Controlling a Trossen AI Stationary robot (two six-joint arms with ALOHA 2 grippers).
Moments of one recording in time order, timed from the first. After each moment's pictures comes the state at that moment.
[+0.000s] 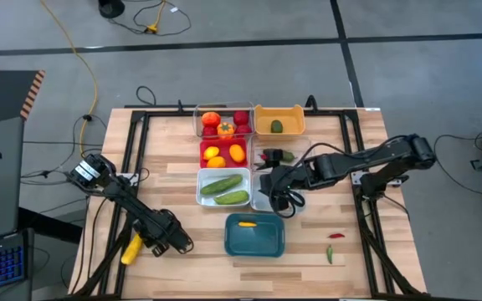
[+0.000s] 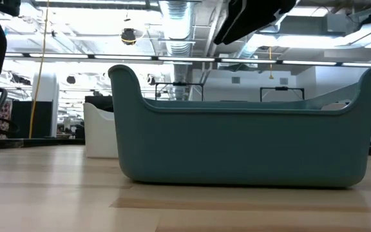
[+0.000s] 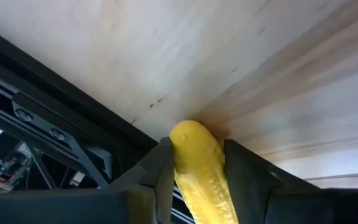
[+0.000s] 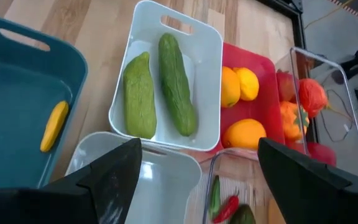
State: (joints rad) left arm -0.62 1.75 0.82 -1.08 0.44 -1.28; right arm 0.19 1.48 1.26 -0.59 0.37 -0.22
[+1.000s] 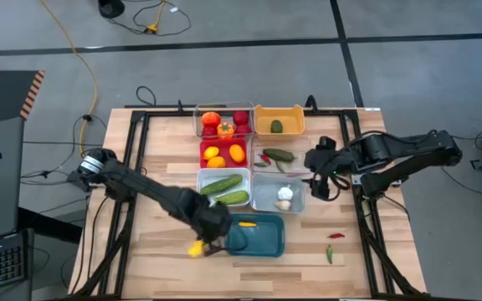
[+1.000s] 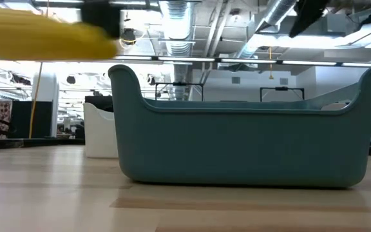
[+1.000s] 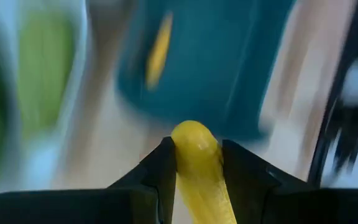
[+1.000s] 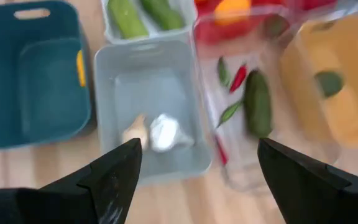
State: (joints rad) left arm -0.36 1.75 1.48 -0.91 -0.02 -0.70; right arm 0.19 1.14 1.26 -1.15 0.29 0.34
